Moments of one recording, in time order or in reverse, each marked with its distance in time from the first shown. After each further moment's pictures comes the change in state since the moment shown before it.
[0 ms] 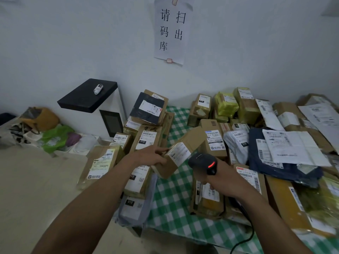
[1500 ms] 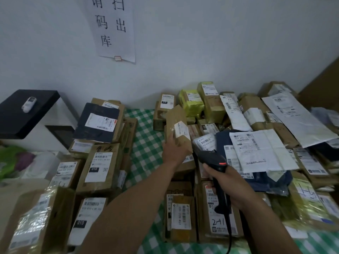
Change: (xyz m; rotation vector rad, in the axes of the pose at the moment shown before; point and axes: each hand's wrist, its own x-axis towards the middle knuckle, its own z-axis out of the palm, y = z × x) left_hand 0.206 0.160 0.113 -0.440 0.398 0.056; right_hand 0.054 0.058 -0.111 0.609 0.302 0.303
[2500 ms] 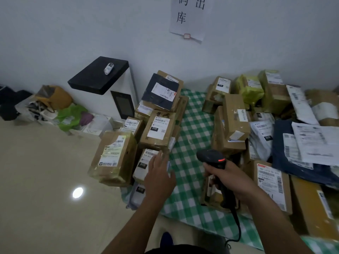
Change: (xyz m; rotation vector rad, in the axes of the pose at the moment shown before) left_hand -0.201 -0.179 -0.158 0.576 0.358 0.078; right_hand -0.057 0.055 0.132 -0.289 -0.319 -0.009
